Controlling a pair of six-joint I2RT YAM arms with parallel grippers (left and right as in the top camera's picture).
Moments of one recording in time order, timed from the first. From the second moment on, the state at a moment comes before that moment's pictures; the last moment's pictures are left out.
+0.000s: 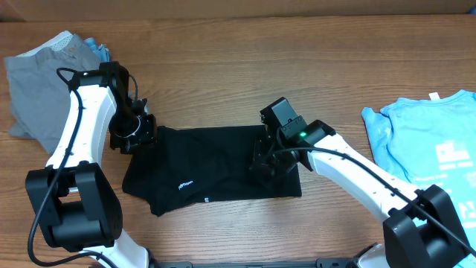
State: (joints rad) left arm 0.10 1.83 1.44 -1.35 0.18 -0.04; right arm 0.59 1.64 1.08 -0.63 -0.36 0.77
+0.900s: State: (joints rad) left arm 0.10 1.83 1.44 -1.35 0.18 -0.04; right arm 0.66 1.61 1.08 -0.52 -0.39 0.79
